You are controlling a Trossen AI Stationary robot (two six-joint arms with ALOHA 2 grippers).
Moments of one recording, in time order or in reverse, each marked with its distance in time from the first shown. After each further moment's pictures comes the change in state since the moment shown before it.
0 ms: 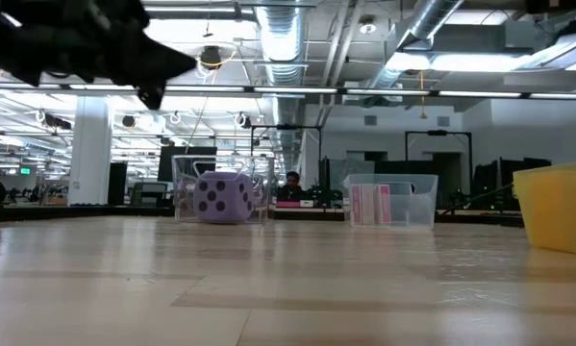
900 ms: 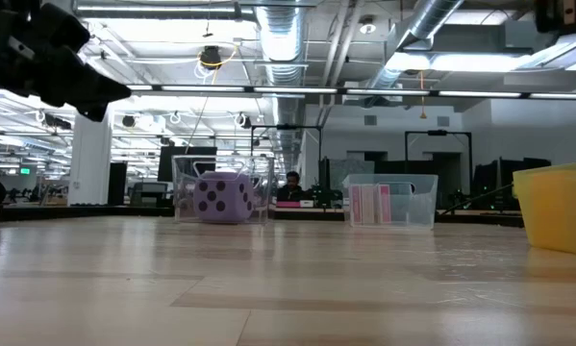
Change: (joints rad) left arm 0.000 -0.835 -0.127 -0.779 -0.079 0.121; right arm 0.025 0.010 -0.134 0.143 -0.112 0.047
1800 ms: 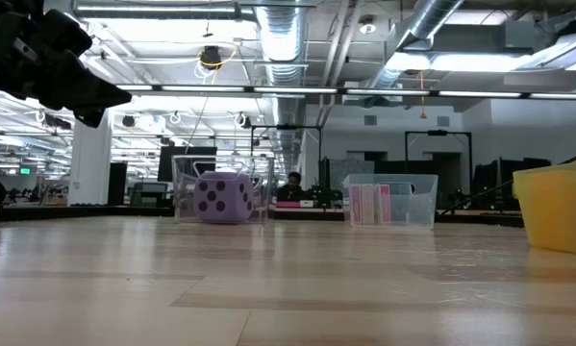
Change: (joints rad) left arm 0.000 -0.017 0.000 -0.040 -0.030 -0.076; right arm 0.435 0.141 0.000 -0.229 0.007 0.182
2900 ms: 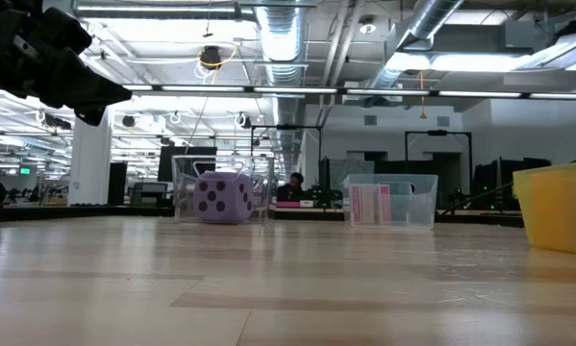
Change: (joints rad) left arm 0.000 0.001 0.000 0.014 0.005 0.002; right arm -0.040 -0.085 -0.362 0.277 -0.030 -0.646
